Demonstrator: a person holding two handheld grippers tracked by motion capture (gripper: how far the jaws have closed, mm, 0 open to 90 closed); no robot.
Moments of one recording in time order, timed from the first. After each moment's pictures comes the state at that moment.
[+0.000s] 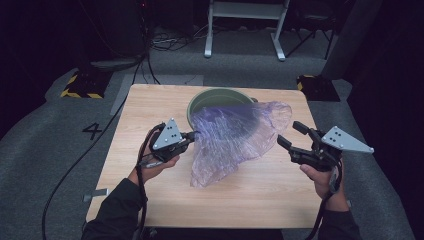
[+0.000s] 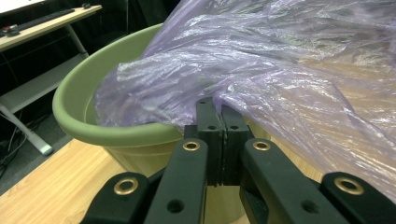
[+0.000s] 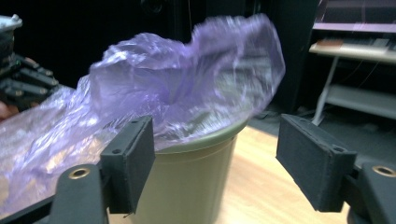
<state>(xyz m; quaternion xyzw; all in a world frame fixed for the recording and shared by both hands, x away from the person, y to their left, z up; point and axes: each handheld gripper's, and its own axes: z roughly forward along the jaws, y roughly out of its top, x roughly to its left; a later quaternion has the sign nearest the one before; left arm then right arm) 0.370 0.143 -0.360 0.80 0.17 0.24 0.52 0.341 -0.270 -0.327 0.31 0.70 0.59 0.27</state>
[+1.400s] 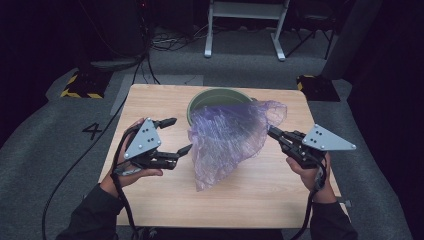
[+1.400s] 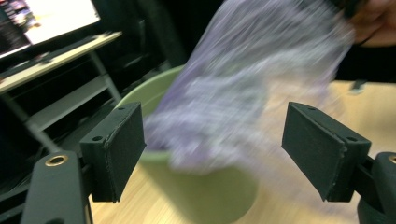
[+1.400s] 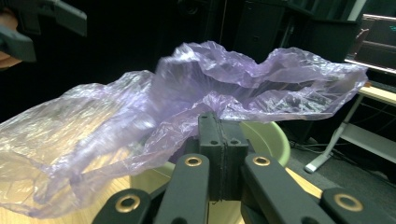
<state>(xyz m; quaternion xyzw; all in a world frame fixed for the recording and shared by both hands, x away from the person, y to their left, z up) 0.320 0.162 -0.297 0.78 0.16 0.27 0.54 0.340 -0.231 -0.314 0.20 0.73 0.58 0.30</state>
